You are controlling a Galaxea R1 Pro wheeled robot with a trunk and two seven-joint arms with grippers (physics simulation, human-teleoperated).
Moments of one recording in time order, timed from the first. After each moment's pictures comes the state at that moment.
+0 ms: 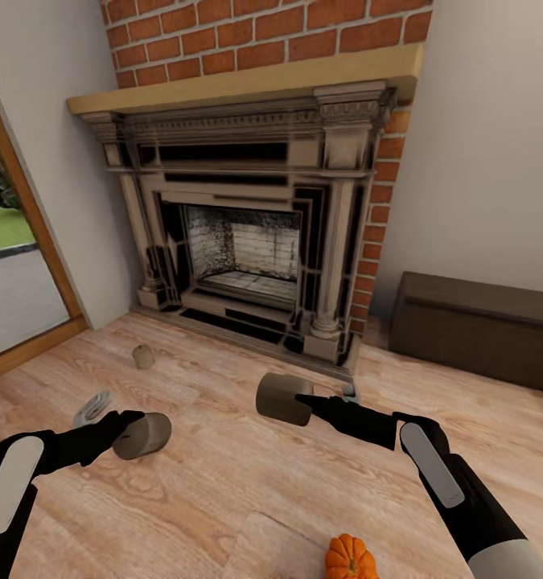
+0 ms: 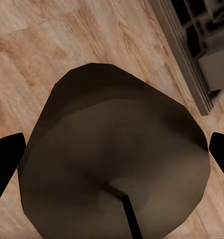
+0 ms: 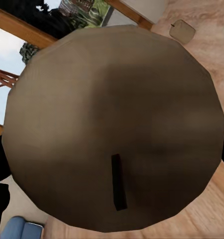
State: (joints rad) left arm -0.36 0.22 0.29 -1.40 1.05 0.99 0.35; right arm -0.49 -0.17 0.18 -1.22 -0.94 0.84 0.52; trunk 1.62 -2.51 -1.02
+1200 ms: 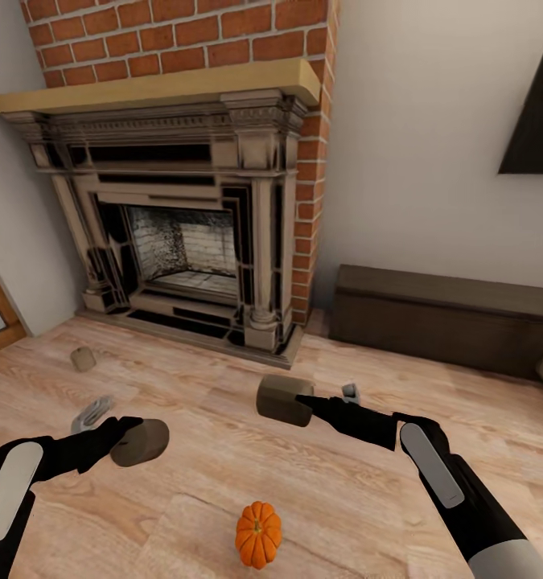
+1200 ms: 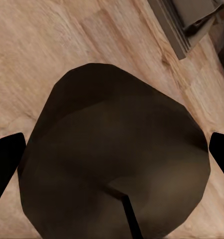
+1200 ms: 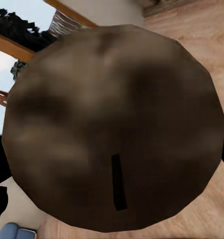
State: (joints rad) left arm -0.34 0.22 0.29 -1.40 1.04 0.99 0.35; right arm -0.49 -0.17 0.18 -1.21 -0.94 0.84 0.52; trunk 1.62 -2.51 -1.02
